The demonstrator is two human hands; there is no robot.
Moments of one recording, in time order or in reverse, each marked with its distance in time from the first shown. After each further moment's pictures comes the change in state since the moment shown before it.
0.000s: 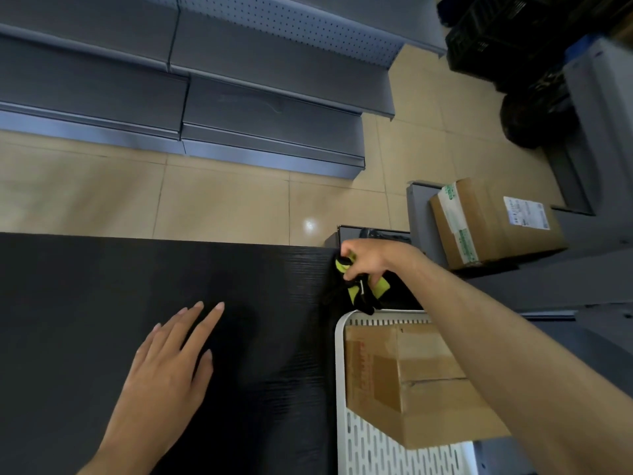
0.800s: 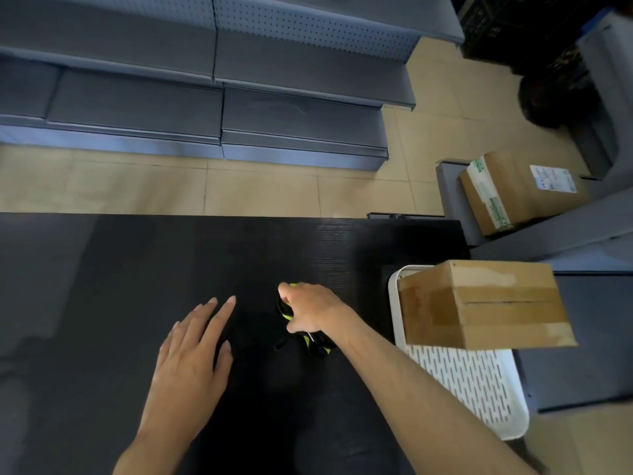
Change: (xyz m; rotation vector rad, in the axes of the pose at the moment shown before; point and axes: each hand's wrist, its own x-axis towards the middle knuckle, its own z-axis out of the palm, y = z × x) left_hand -0.095 -0.071 -0.043 -0.047 0.133 -0.030; right_hand -0.056 -0.181 0.207 -0.223 0.164 -0.290
